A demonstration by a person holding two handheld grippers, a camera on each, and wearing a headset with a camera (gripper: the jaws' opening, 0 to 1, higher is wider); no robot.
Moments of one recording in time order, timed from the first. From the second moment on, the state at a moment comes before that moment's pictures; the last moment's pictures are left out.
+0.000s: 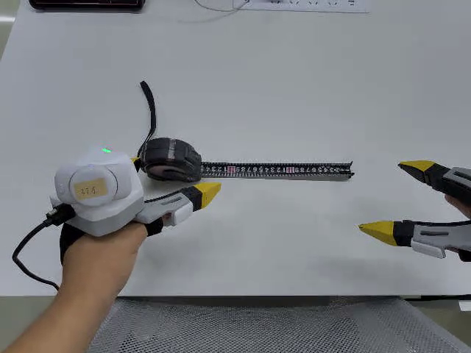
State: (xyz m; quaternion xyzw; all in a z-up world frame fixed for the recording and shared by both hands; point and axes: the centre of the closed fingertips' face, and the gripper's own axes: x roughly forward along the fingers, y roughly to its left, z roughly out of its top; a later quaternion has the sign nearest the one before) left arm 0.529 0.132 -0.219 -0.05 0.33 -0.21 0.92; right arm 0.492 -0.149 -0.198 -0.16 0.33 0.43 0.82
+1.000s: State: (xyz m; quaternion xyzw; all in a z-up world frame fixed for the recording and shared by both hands) left arm 0.544 0.141 -0.228 -0.07 0.34 -0.12 0.93; right arm 0.525 -0.148 -0.224 -0.27 0.36 0.50 0.74
